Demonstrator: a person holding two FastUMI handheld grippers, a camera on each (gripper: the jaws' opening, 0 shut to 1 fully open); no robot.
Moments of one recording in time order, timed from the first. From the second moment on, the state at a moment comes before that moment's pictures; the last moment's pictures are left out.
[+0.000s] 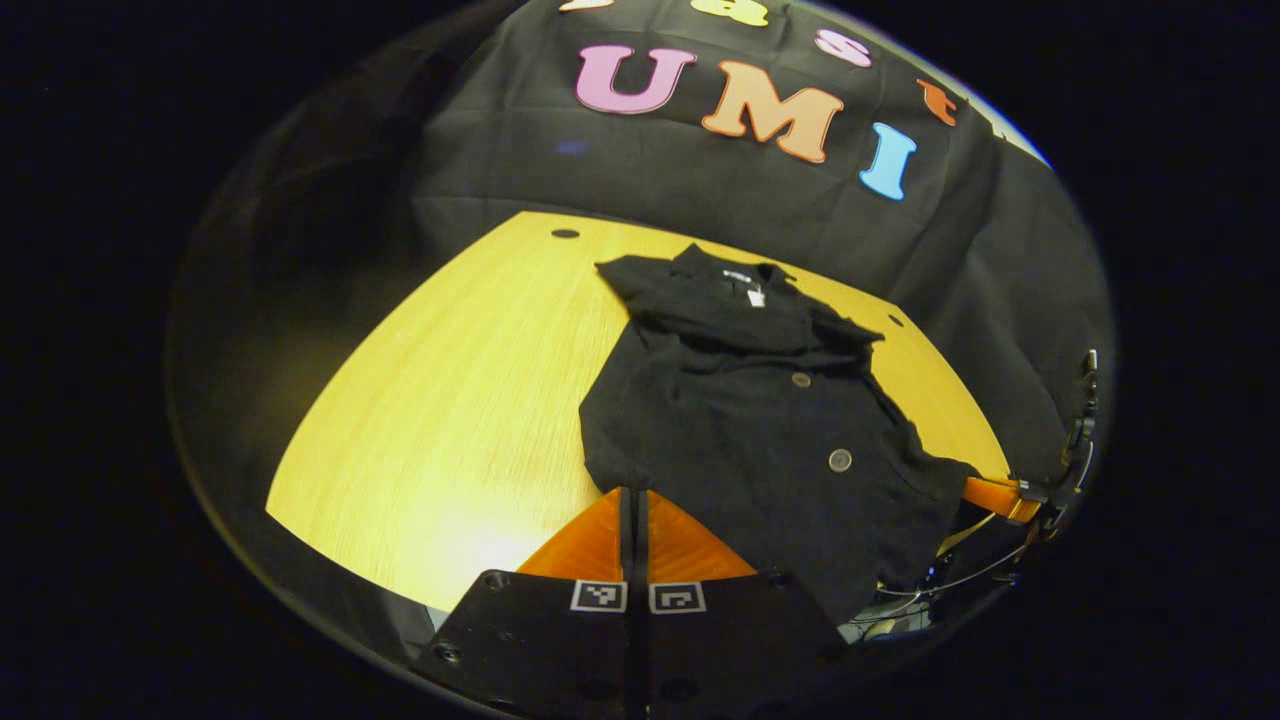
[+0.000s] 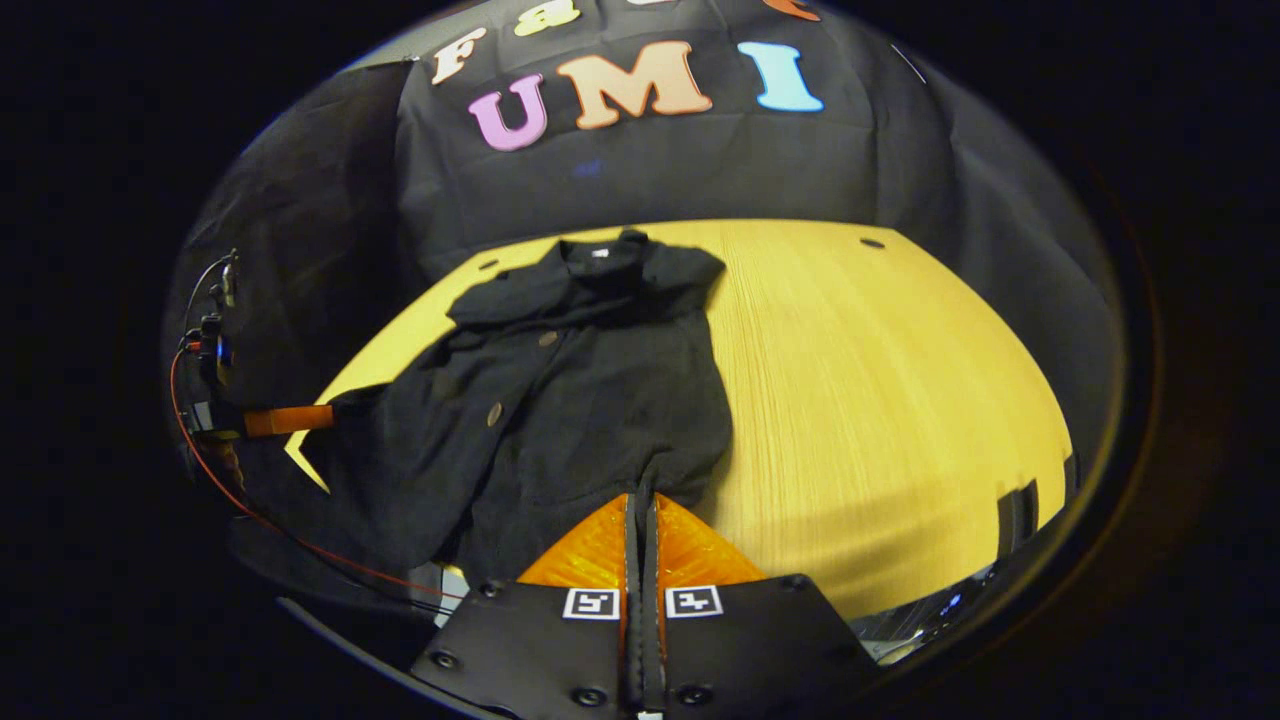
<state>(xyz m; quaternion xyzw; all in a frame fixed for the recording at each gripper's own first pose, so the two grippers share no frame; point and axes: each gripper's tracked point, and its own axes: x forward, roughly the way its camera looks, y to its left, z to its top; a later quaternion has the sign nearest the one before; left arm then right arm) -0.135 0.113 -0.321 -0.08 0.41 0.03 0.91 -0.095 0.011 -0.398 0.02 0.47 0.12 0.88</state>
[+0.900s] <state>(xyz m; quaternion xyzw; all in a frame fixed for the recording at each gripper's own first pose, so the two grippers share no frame) 0.029 0.129 -0.249 -0.10 0.32 0.01 0.94 0.085 0.053 -0.315 0.03 0.36 0.12 0.92</state>
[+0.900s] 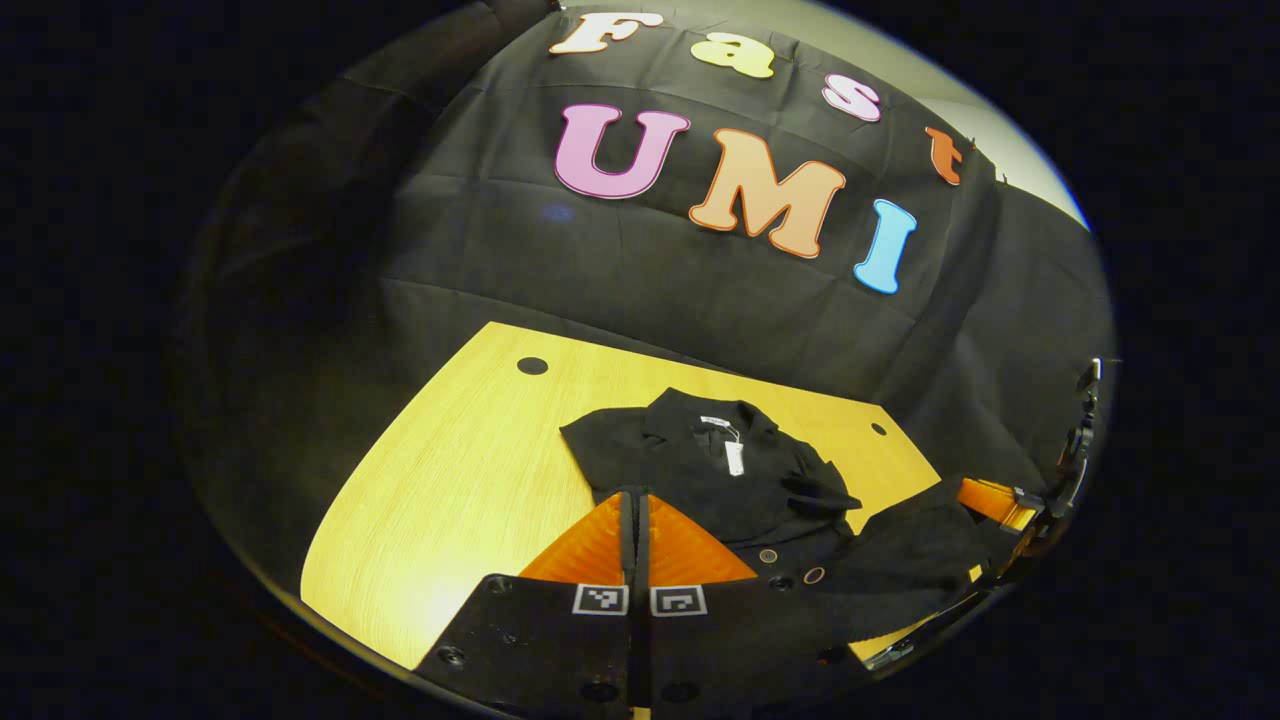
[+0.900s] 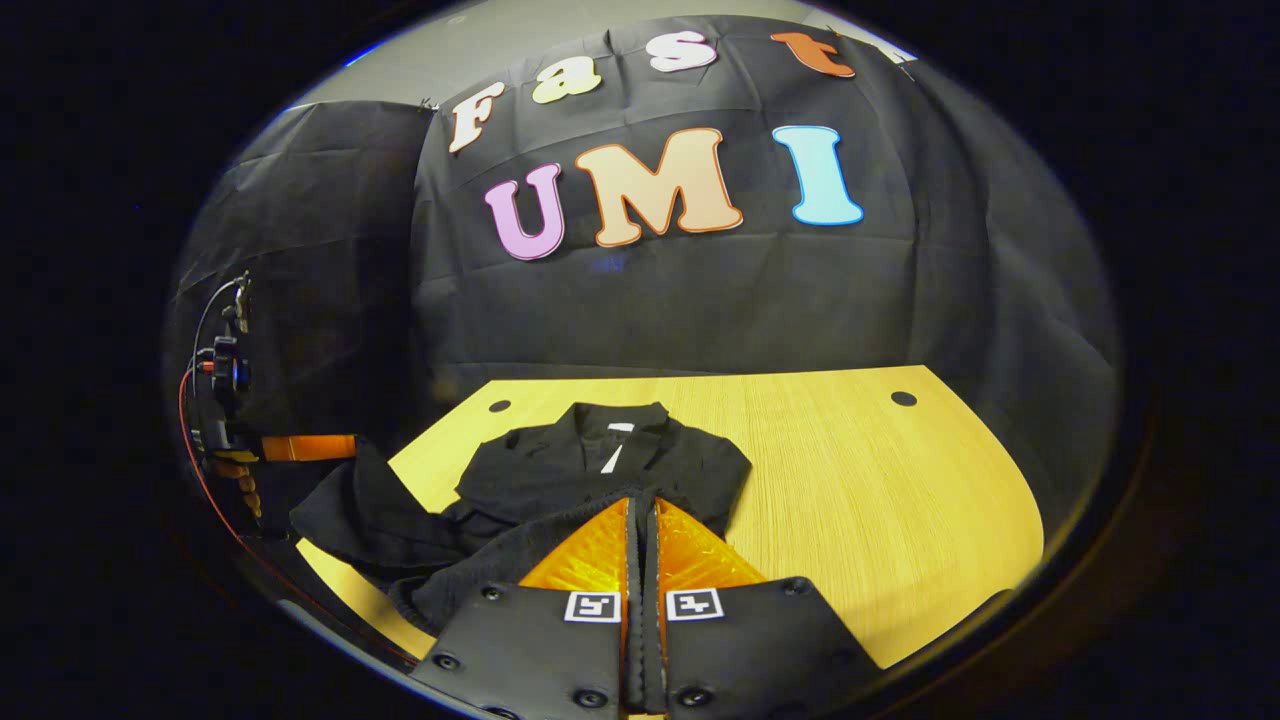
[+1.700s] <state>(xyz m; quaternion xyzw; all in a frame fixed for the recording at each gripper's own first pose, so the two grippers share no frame) 0.143 0.168 -0.305 -0.10 0.35 0.01 0.93 0.212 0.059 -0.362 0.04 0.40 0.04 0.92</state>
